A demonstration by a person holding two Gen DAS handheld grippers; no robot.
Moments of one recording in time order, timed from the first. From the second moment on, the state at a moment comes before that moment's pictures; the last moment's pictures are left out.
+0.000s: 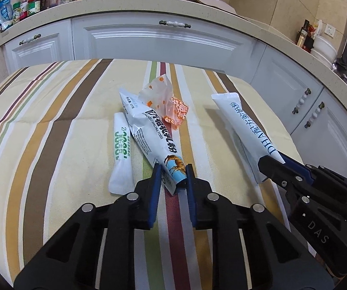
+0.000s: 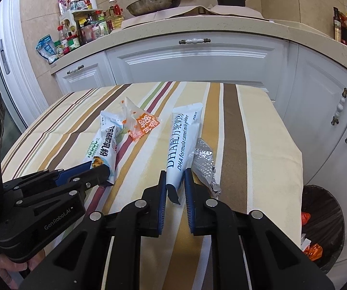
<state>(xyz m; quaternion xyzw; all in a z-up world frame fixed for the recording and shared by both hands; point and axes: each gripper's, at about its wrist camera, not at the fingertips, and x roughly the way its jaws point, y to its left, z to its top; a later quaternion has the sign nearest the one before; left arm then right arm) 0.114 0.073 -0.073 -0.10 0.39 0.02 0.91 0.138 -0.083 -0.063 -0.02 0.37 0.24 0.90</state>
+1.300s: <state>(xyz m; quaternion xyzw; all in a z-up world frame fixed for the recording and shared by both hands) 0.045 -0.006 0.026 -0.05 0.25 -0.08 0.96 0.056 -0.182 0.013 0.00 0.25 0.14 0.96</state>
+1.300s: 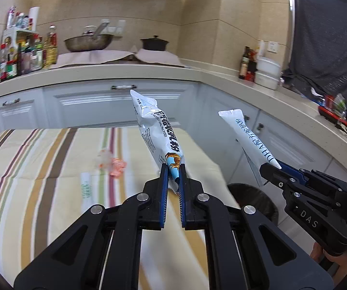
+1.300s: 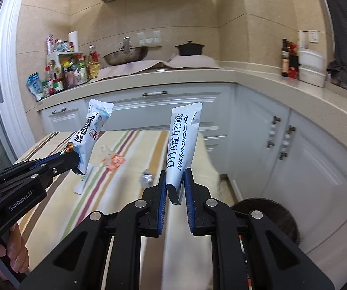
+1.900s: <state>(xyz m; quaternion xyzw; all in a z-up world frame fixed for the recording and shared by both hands) 0.072 -0.153 0.000 0.01 0.28 -0.21 0.94 0.036 -0.303 -0.008 0.05 0.27 0.00 0.96</state>
